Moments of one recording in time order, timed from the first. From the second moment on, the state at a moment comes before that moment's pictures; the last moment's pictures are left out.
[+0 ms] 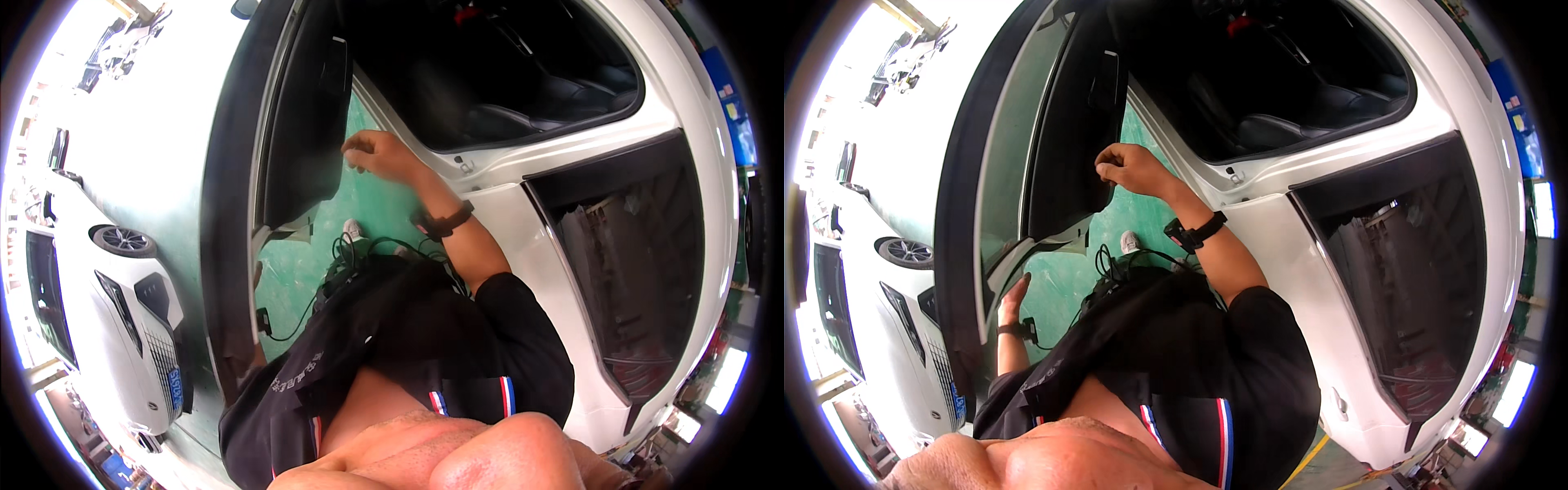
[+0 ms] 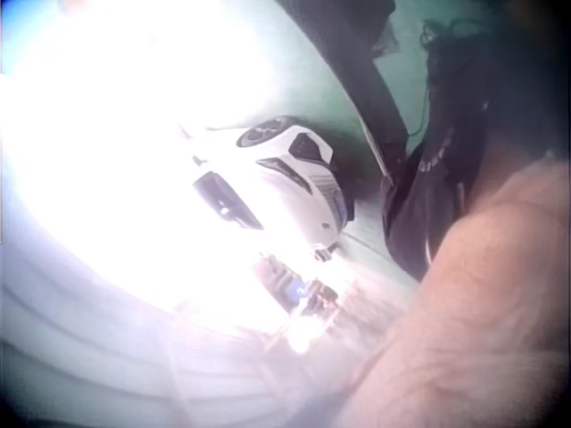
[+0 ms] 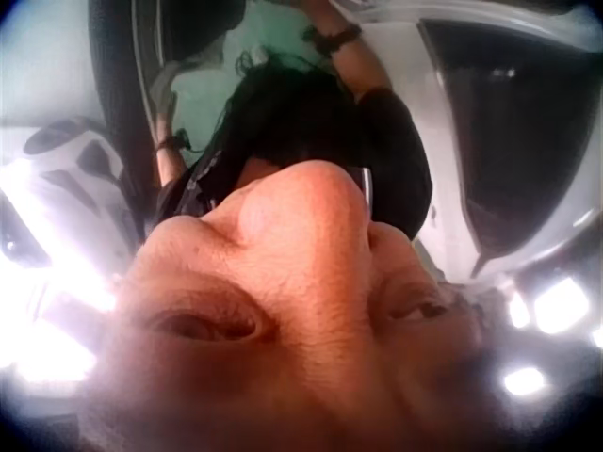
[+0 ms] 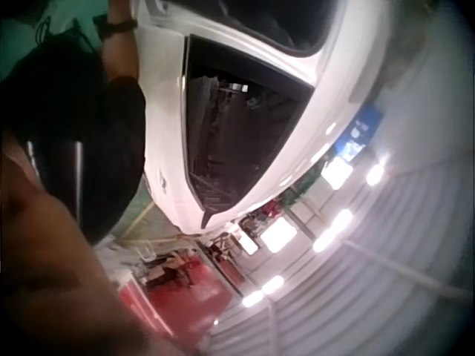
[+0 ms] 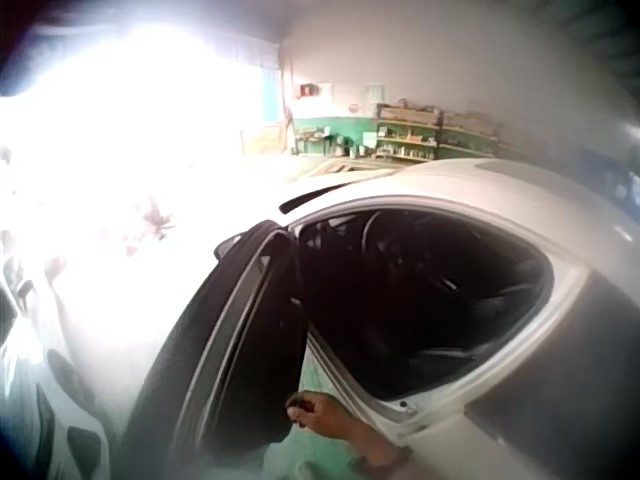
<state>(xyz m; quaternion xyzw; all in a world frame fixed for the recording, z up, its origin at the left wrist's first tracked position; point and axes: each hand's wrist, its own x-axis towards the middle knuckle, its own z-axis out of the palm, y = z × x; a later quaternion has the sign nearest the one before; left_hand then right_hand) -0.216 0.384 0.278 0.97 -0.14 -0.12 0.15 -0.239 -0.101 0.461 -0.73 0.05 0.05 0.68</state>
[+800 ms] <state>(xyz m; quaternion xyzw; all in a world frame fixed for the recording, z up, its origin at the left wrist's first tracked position) -0.224 0.323 0.307 0.73 0.17 0.28 0.60 0.025 -0.361 0.329 -0.42 0.32 -0.14 0.84</state>
